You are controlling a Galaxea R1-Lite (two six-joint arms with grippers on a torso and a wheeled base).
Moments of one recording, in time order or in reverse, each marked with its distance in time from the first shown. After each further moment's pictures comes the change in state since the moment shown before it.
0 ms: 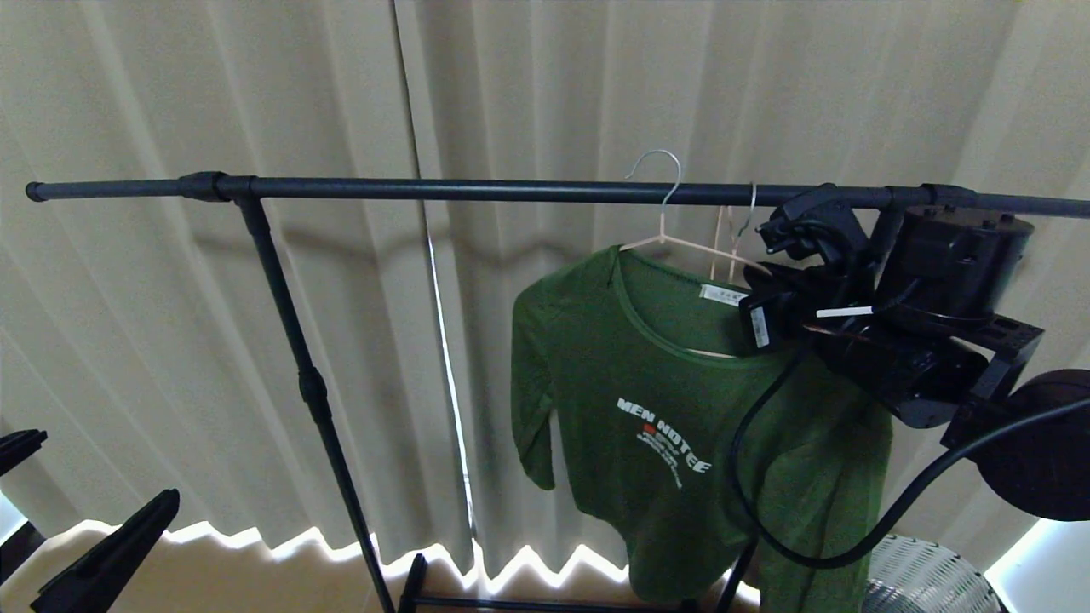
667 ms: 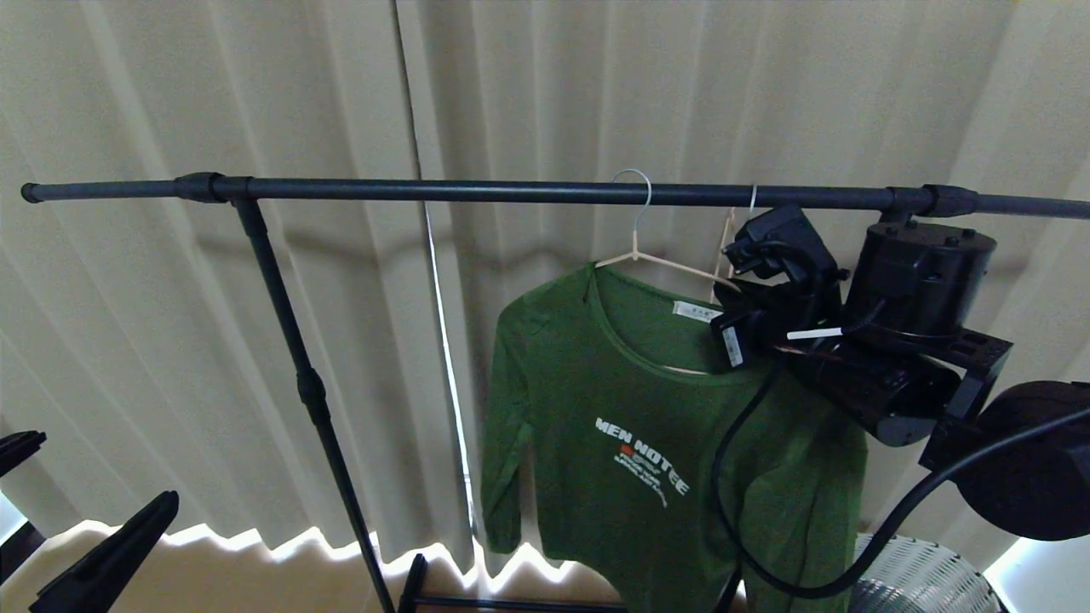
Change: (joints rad) left arm 0.000 -0.004 0.003 0.000 0.000 0.002; right arm 0.074 0.019 0.006 0.010 0.007 -0.001
